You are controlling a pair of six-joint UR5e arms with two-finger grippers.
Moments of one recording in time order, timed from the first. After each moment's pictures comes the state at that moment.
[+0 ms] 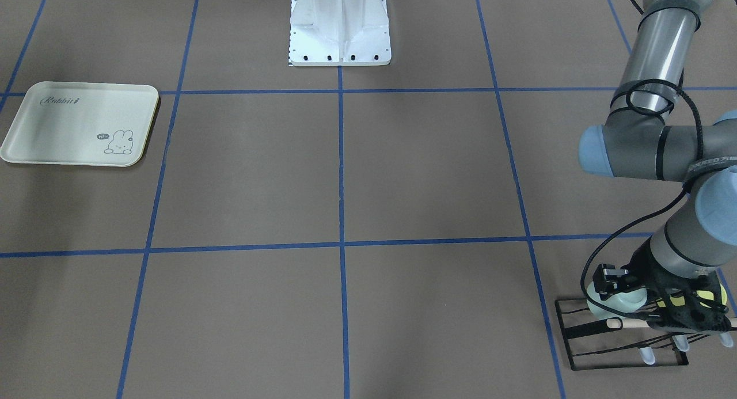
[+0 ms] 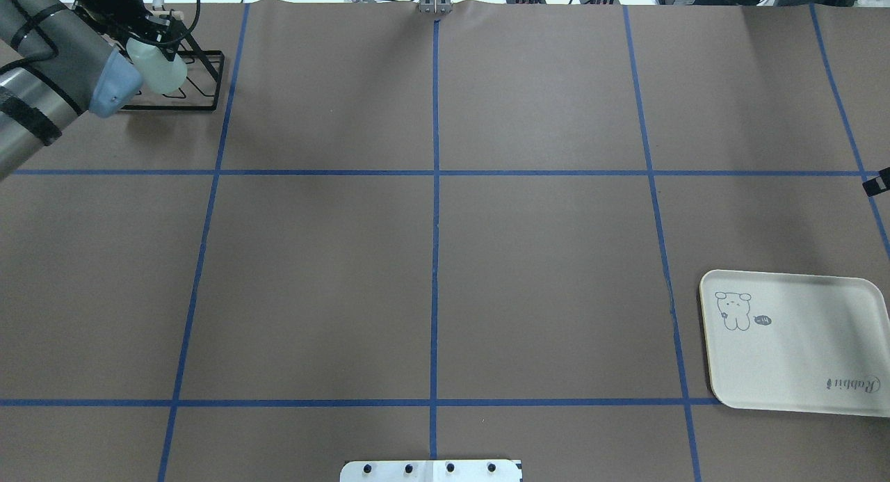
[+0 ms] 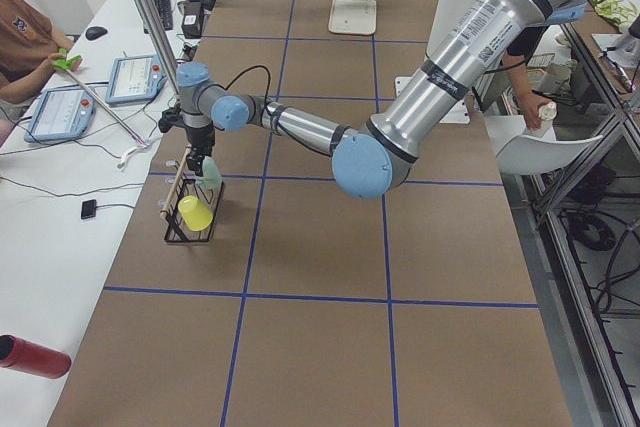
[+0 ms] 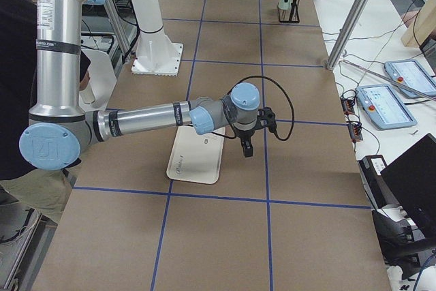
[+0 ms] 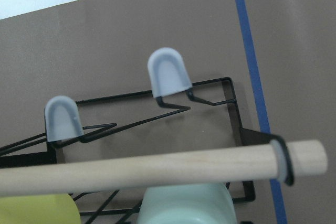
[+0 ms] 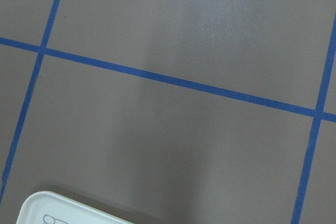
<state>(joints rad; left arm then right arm) -1.13 -2.25 -1.20 -1.75 -2.07 -0.47 1.33 -1.65 1.82 -1.35 2.38 0.21</state>
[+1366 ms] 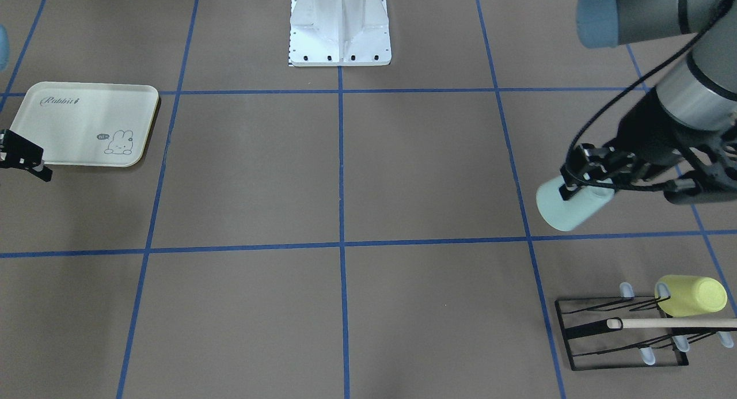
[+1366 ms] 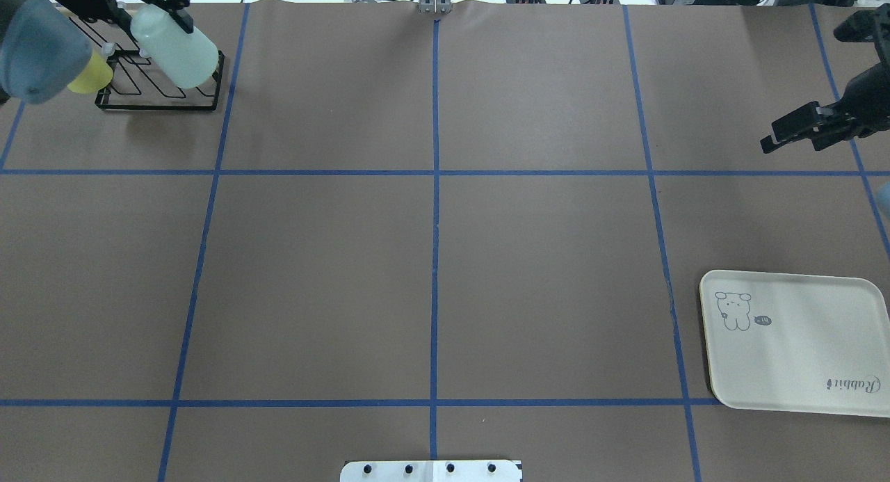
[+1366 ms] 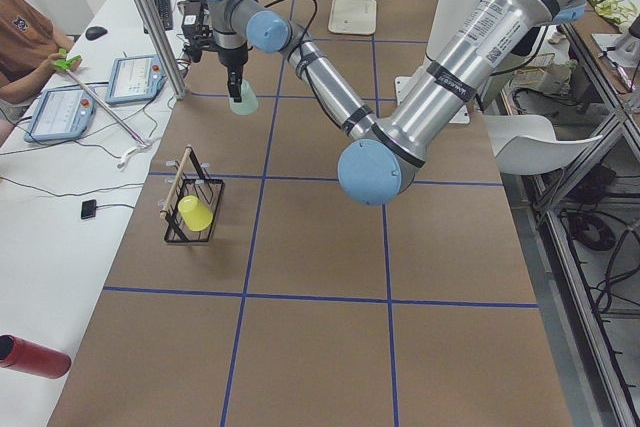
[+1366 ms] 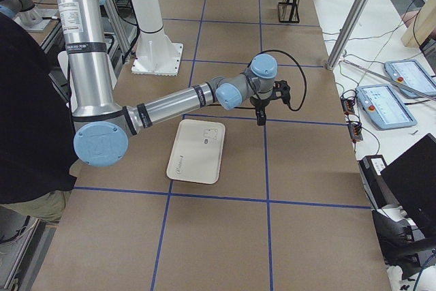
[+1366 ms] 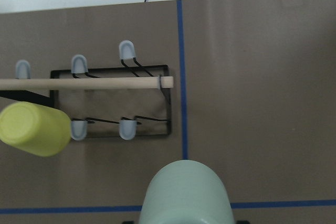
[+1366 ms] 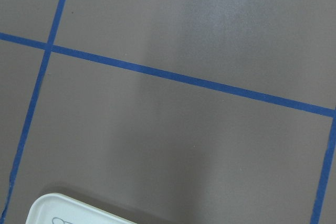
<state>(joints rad) -1.13 -2.23 -1.77 -1.35 -2.34 -0.89 1.18 -1.41 1.80 -1.35 2.38 0.60</state>
